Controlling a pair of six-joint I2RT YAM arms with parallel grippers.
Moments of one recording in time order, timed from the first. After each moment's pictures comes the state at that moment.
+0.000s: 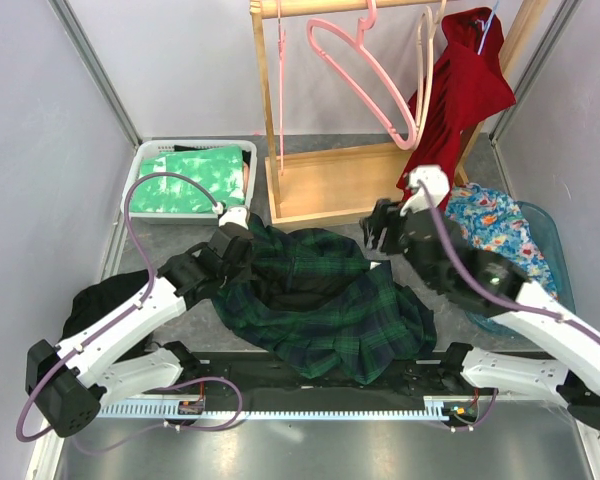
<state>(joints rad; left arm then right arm) -0.71 1.02 0.83 -0.65 -0.34 -0.55 0.95 0.96 1.17 -0.64 0.62 0.52</state>
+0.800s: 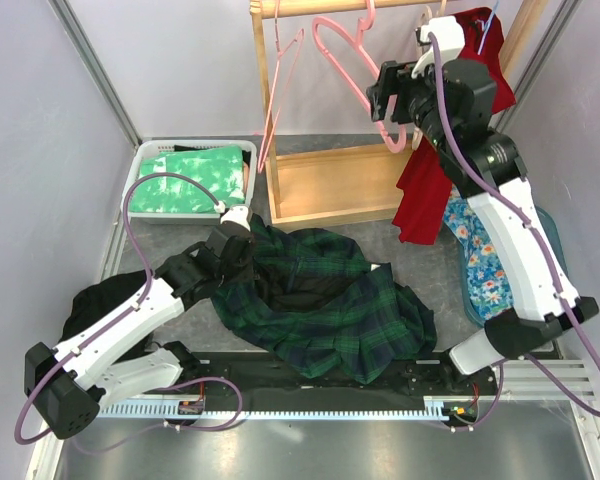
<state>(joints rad) -0.71 1.01 0.84 -0.63 -0.26 -0.55 0.49 1.50 2.01 -0.57 0.21 0.10</state>
